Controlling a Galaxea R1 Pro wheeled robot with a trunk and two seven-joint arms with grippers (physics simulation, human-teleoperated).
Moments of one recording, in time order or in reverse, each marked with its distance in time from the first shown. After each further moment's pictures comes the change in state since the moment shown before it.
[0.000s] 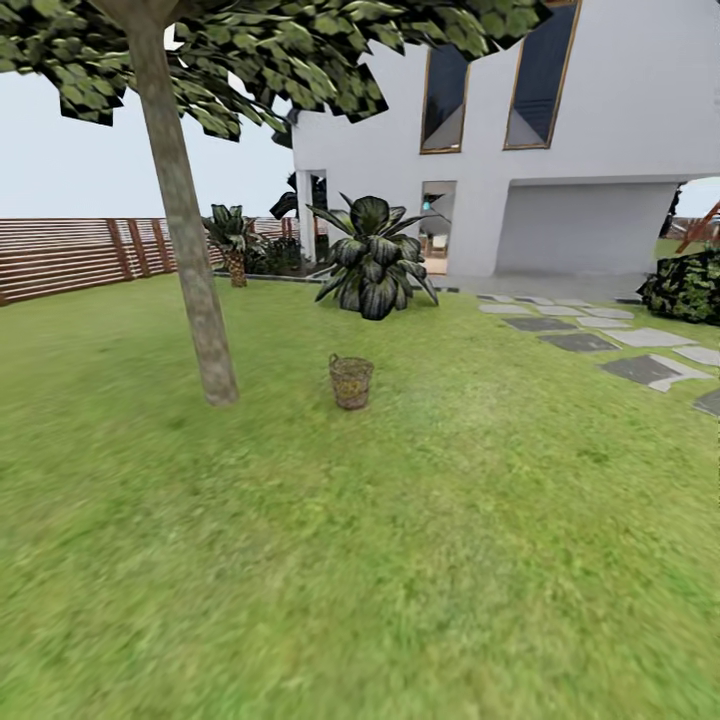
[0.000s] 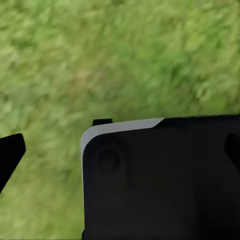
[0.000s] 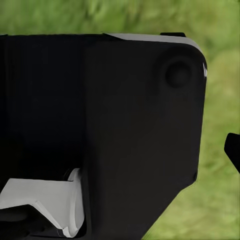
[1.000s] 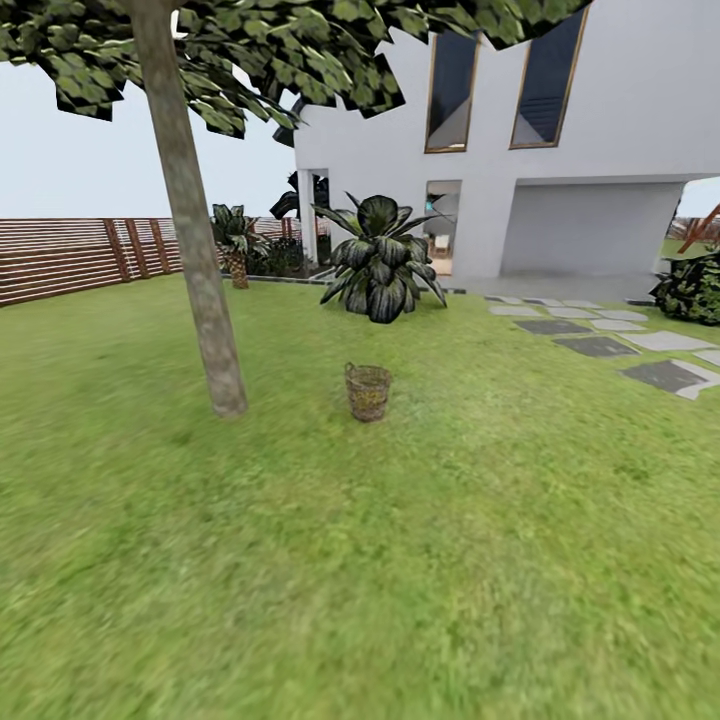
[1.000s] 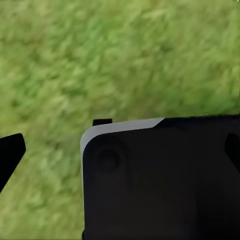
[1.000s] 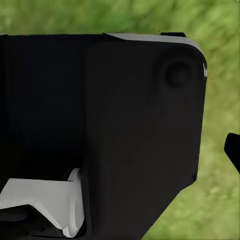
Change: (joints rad) left arm 0.000 0.000 0.000 0.000 0.000 0.000 0.000; right arm 0.000 0.000 0.000 0.000 0.000 0.000 0.000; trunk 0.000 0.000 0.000
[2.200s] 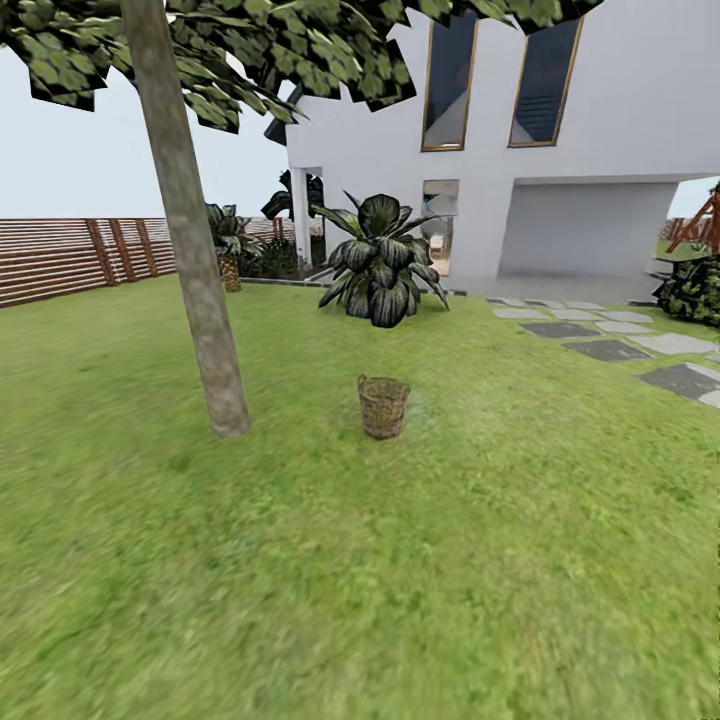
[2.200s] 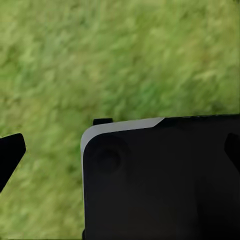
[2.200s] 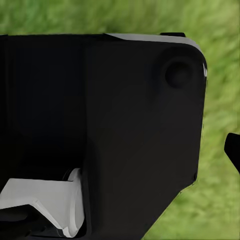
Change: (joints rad) left arm 0.000 0.000 0.000 0.001 0.001 0.000 0.001; right arm 0.000 0.000 0.000 0.000 0.000 0.000 0.000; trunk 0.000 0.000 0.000
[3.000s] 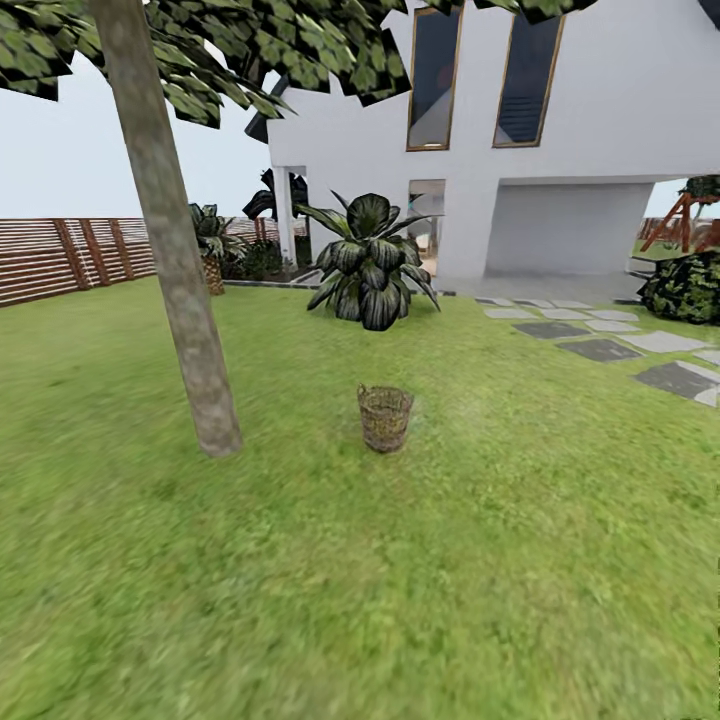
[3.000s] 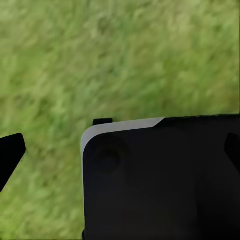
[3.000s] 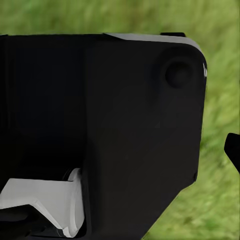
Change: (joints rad) left arm 0.000 0.000 0.000 0.000 0.000 0.000 0.000; right arm 0.000 0.000 0.000 0.000 0.000 0.000 0.000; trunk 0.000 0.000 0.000
